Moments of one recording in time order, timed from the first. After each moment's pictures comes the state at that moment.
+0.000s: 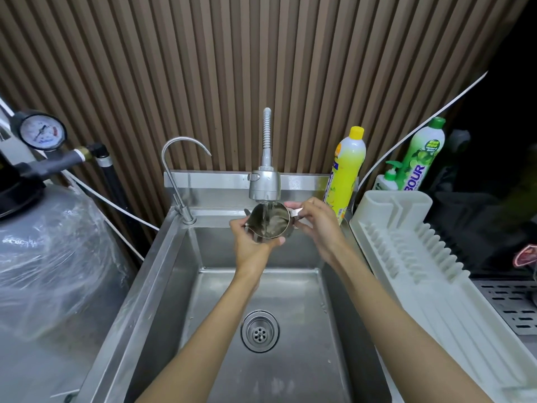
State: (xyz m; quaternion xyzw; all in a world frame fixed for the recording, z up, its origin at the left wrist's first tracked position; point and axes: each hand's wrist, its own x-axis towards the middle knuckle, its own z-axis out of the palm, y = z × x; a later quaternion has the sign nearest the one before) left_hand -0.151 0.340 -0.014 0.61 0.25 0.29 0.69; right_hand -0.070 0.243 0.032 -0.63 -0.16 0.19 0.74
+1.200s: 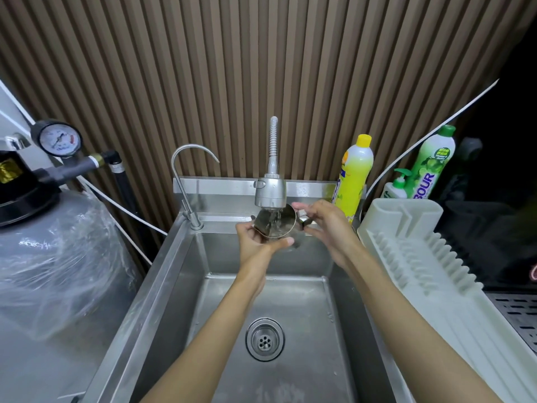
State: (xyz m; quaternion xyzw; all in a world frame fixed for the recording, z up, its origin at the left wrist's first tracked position) left_hand -0.151 0.339 0.000 0.55 0.22 0.29 0.75; right_hand -0.071 0.236 0.051 -0.65 -0.17 0.22 0.71
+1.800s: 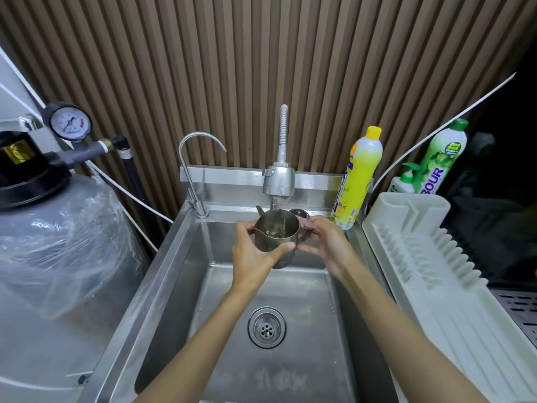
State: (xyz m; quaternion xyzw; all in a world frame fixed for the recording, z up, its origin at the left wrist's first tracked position) left_hand -0.188 0.340 -0.010 0.73 0.24 0.34 0.54; right_hand -0.082 0.234 0.008 -0.60 -0.14 0.29 0.73
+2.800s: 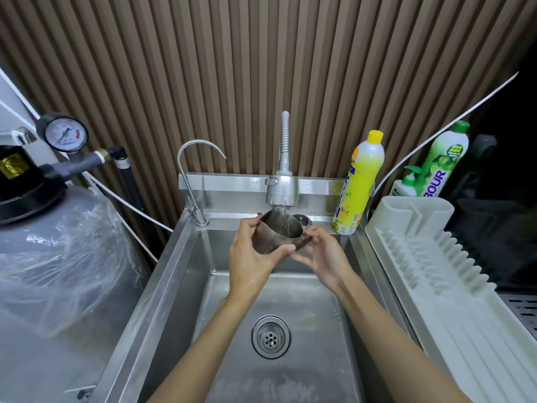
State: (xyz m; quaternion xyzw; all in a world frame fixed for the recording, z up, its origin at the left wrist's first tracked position) left_hand -0.186 0.357 -0.004 0.76 0.19 0.35 0.52; right_hand -0.085 0.249 -0.005 -0.52 -0.10 0.33 0.78
